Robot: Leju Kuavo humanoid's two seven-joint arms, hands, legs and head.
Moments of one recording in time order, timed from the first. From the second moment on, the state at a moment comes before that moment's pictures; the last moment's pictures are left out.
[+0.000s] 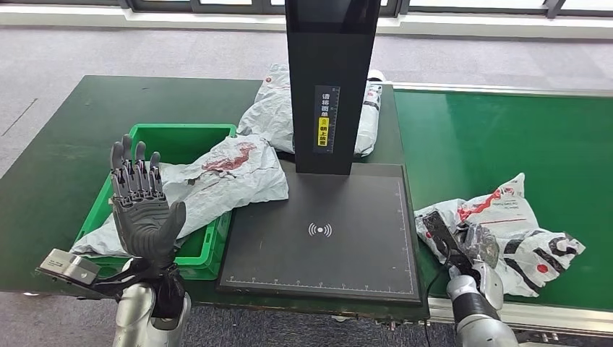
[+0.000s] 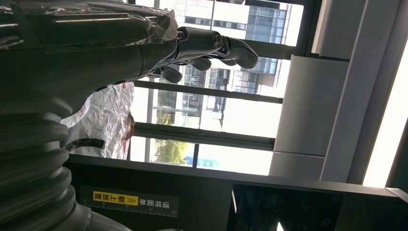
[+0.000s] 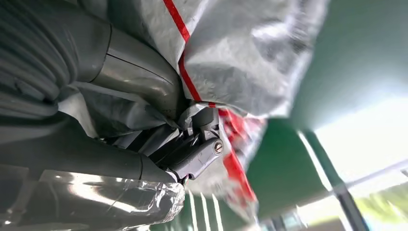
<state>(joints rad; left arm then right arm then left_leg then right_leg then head) -0.05 -0.29 -0.06 -1.62 0.14 -0.08 -0.70 -0.51 0.06 -0.74 -0.42 1.28 -0.51 -0.40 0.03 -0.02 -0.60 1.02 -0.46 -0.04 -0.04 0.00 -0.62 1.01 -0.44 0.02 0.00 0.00</state>
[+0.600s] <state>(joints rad) -0.05 -0.29 -0.06 -1.62 0.13 -0.08 -0.70 -0.34 0.28 -0.46 -1.00 0.94 -0.68 -0.68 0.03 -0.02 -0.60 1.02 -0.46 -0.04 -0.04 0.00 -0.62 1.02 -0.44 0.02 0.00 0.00</state>
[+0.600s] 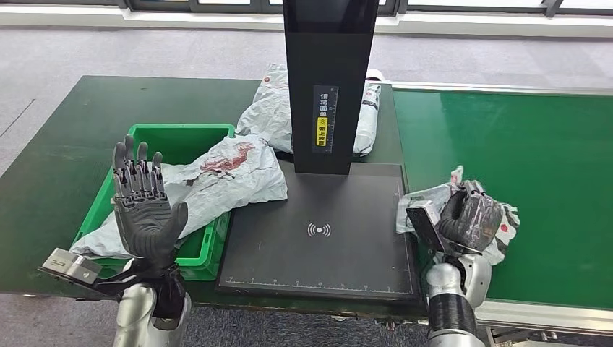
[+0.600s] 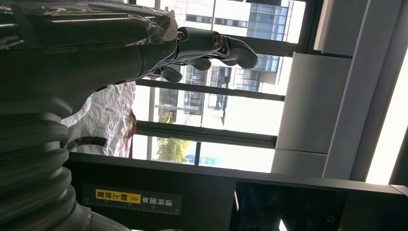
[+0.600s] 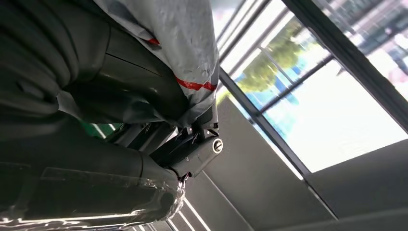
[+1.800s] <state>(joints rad) -0.07 -0.28 -0.12 -1.56 0.09 -0.05 -0.70 -0.55 0.37 0.11 -0.68 0.66 -0.62 -0.54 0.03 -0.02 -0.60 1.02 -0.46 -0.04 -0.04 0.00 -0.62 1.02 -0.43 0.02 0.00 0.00</state>
